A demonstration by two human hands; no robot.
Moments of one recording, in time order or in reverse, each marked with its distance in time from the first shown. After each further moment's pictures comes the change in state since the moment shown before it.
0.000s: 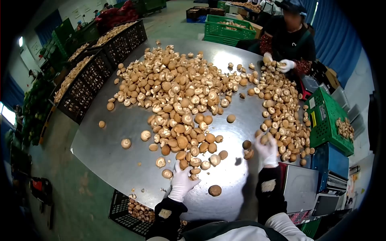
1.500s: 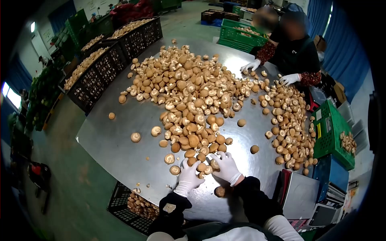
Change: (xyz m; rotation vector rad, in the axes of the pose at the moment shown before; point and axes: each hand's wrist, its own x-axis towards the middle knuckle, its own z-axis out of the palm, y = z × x) left_hand 0.007 -0.009 0.005 -0.047 -0.004 0.015; right_hand -0.047 0.166 -0.023 -2.752 -0.916 -0.365
